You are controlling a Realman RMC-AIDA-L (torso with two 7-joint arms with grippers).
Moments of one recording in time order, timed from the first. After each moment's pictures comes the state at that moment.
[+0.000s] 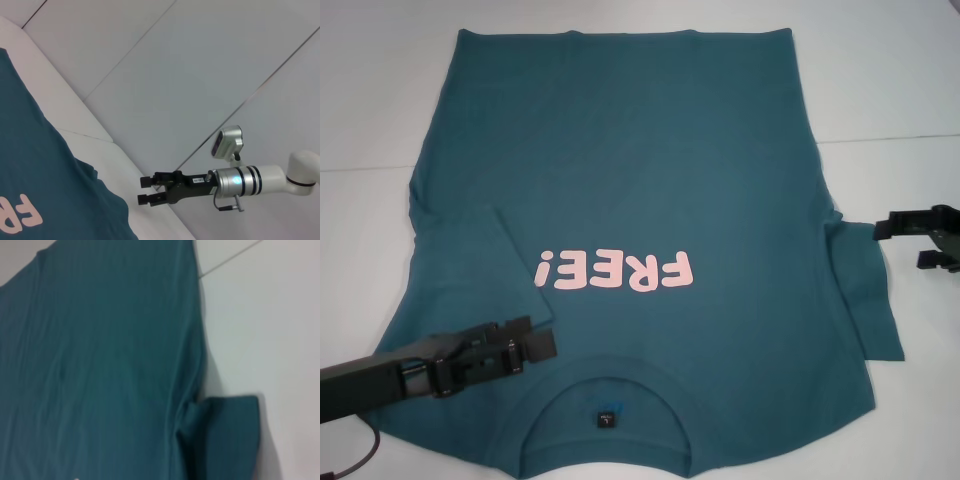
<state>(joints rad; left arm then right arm) -0.43 -2.16 0.52 0.78 1.99 1.83 -1.87 0.68 1.85 -0.55 -0.55 -2.45 -1.20 2.58</state>
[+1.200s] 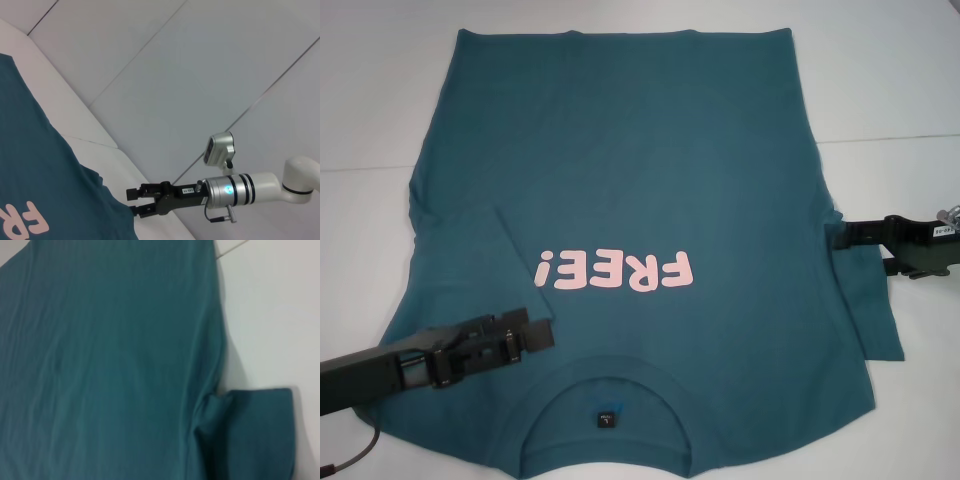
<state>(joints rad) -0.43 -2.16 0.52 0.77 1.98 1.81 -1.87 0.74 1.89 -0.59 -0.45 -2.45 -1.06 2.58</state>
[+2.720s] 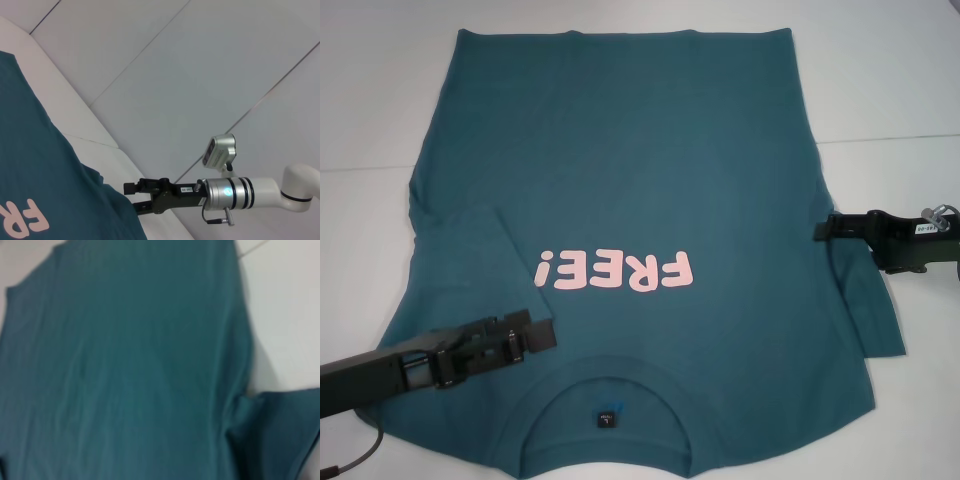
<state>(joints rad) -0.43 -2.16 0.52 0.76 1.98 1.80 -1.87 0.73 1.91 -0.59 -0.43 -2.35 -1.04 2.52</state>
